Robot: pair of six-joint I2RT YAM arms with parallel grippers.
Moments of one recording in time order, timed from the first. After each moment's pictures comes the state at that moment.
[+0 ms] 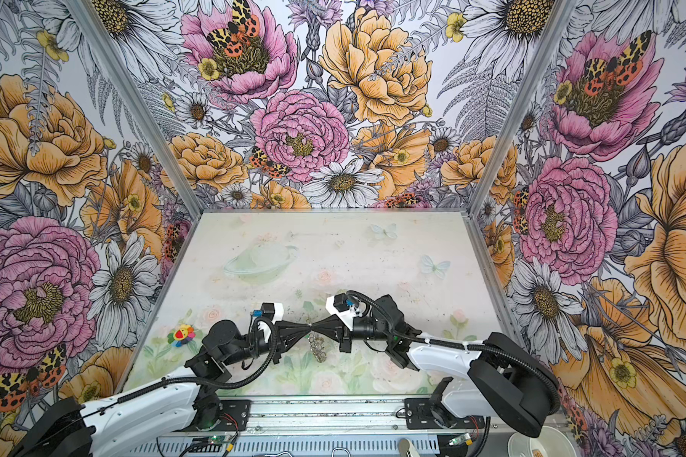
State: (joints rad) left arm -0.75 0.83 0.12 0.63 0.51 -0.23; right arm 0.81 1.30 0.38 0.82 -0.71 0.13
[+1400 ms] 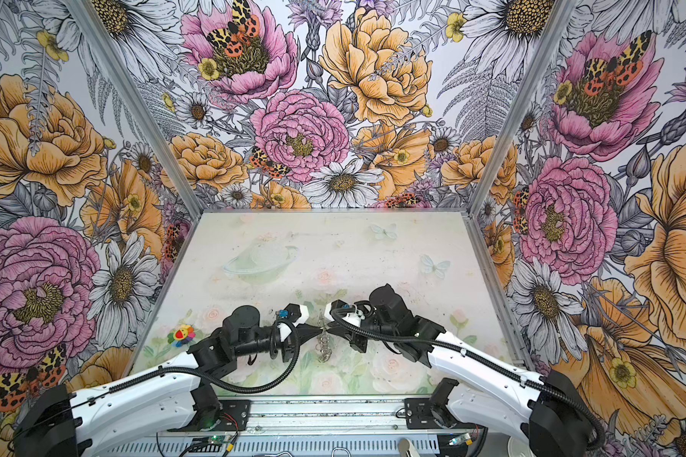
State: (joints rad) left arm -0.88 0.89 0.38 0.18 0.40 0.05; right arm 0.81 1.01 0.60 -0.11 -0.52 -0.30
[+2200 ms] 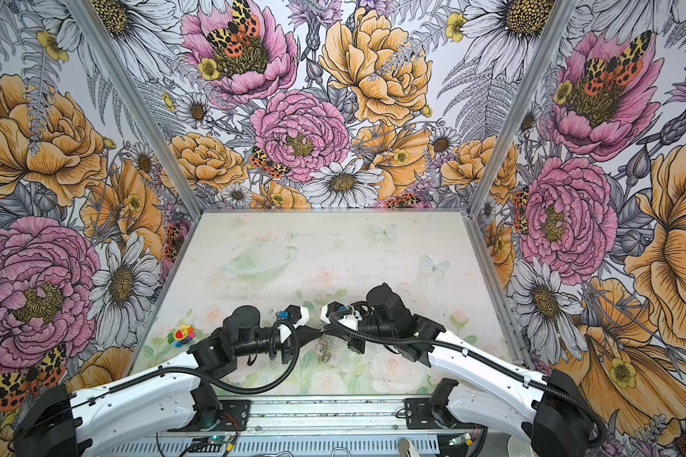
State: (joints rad) left arm -0.88 0.89 0.38 0.17 0.43 0.05; right arm 0.84 1.02 0.64 -0.14 -0.53 -0.32
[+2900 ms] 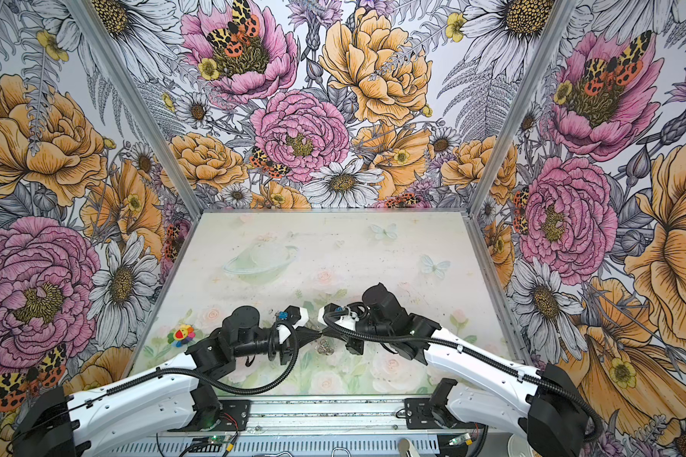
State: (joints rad) left arm -0.88 0.87 0.38 0.13 0.43 0.05; right arm 0.86 1.05 0.65 -0.16 -0.54 -0.33
